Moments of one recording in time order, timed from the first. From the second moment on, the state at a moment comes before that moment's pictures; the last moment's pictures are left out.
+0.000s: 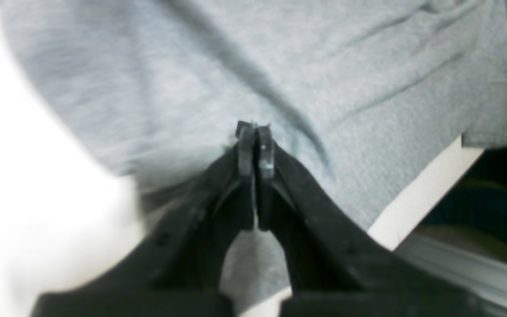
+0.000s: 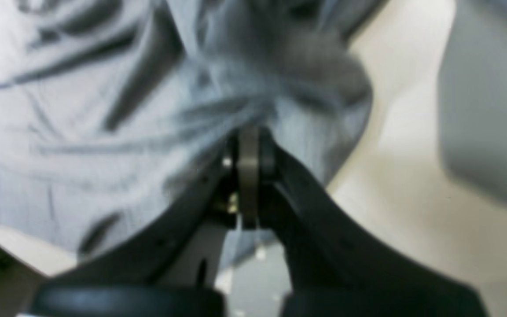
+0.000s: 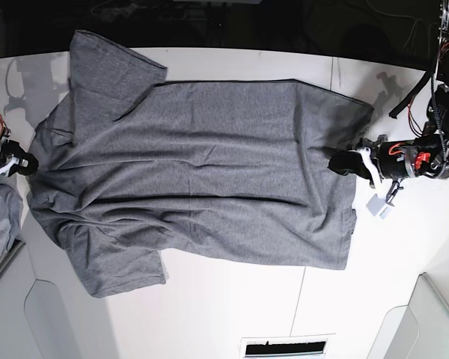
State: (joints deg) left arm -9.3 -34.6 9.1 62.4 -57.3 -37.9 52.0; right arm 9.4 31.6 16.2 53.7 46.5 34.3 -57.6
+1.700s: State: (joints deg) left arm 6.9 -27.6 -11.6 63.5 -45.7 -38.3 41.2; right arm -9.0 26.3 26.4 65.1 40.5 34.0 -47.2
